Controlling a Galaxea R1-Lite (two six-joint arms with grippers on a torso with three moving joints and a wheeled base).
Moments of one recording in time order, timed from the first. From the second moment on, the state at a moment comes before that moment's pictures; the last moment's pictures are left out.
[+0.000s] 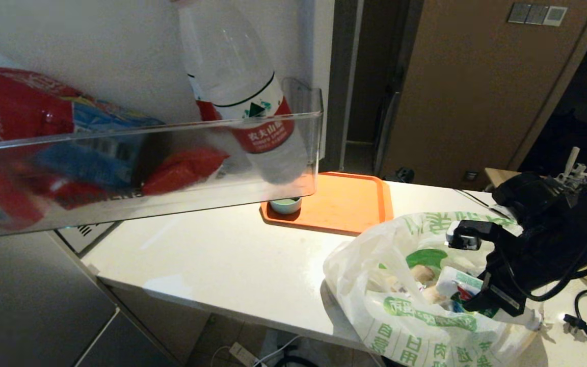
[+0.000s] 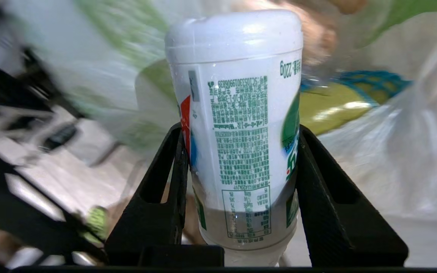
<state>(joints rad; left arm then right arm) 0.00 0.00 0.00 0.00 0.00 0.03 0.15 1.74 -1.11 0.55 0.15 -0.64</state>
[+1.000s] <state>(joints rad) 0.00 0.00 0.00 0.00 0.00 0.03 0.20 1.54 -1.03 0.55 0.16 -0.07</state>
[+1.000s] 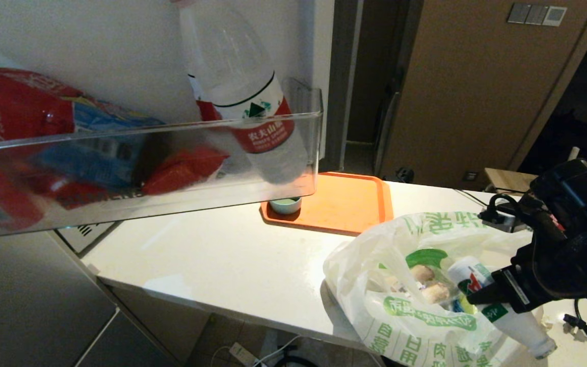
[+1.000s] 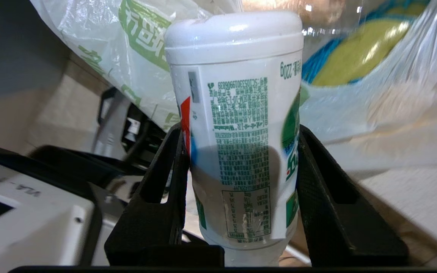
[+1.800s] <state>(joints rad) 0.00 0.01 -0.08 0.01 -0.03 0.06 0.20 1.64 -1.14 0.55 0.41 0.16</state>
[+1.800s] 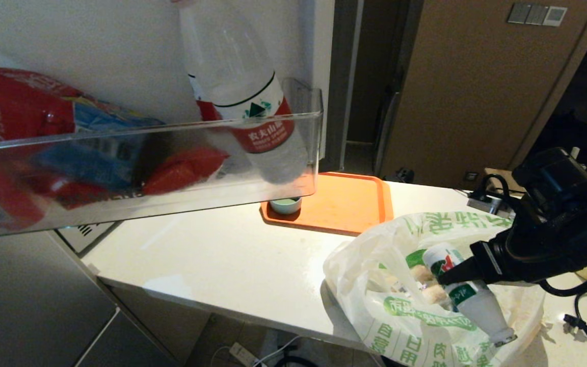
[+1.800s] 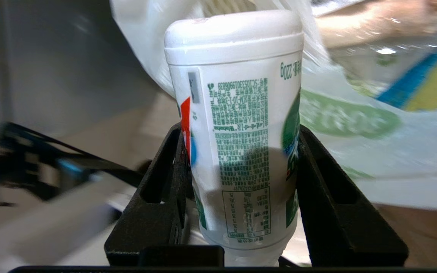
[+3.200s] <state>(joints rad) -0.25 0.79 -0.31 -0.32 -0.49 0.55 0.27 1.79 -1.33 0.57 0.96 0.62</state>
